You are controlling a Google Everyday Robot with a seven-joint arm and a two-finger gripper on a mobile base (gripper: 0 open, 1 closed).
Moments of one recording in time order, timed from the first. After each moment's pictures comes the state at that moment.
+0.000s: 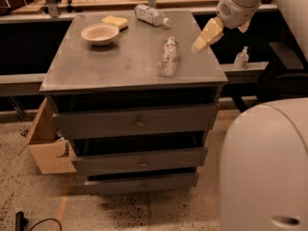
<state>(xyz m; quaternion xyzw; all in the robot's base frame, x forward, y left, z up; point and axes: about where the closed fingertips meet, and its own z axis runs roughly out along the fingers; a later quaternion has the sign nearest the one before) 0.708 -0.204 0.935 -0.27 0.94 0.00 0.19</state>
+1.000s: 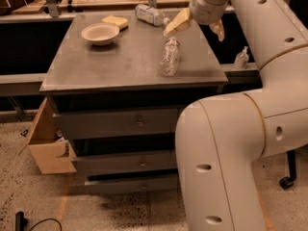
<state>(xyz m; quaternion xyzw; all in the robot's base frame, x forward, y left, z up) 0.760 -0.139 0.922 -0.03 0.98 0.08 0.18</state>
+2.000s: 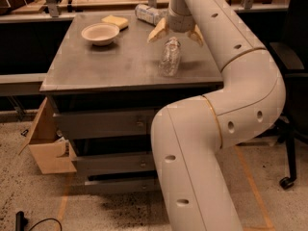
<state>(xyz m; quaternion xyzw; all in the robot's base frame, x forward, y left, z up) 0.801 -0.091 0.882 0.02 0.98 0.05 0.17</state>
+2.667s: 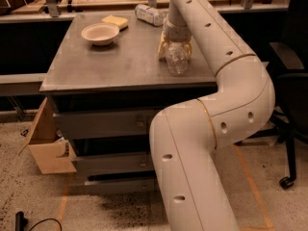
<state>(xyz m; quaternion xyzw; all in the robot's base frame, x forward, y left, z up) 0.806 -0.087 0.839 0.03 0.99 0.04 0.14</state>
